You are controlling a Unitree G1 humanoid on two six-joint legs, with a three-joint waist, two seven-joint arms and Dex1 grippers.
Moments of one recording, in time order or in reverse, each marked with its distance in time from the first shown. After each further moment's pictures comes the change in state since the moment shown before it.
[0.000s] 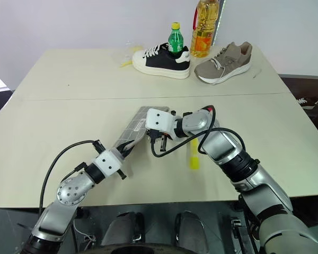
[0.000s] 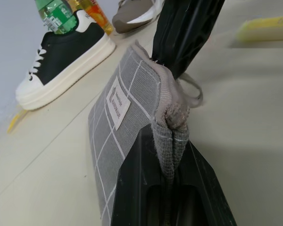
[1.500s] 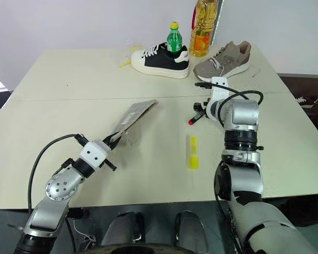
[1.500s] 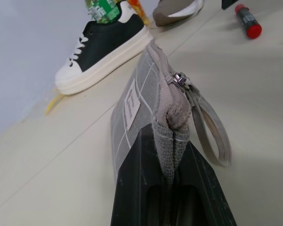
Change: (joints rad) left arm -0.012 0.011 0.109 0.010 -0.083 0.006 0.036; right arm -0.183 0.340 -0.822 0.437 0.019 0.712 -0.887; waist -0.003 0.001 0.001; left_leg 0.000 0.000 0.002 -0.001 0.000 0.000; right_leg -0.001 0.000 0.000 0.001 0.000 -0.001
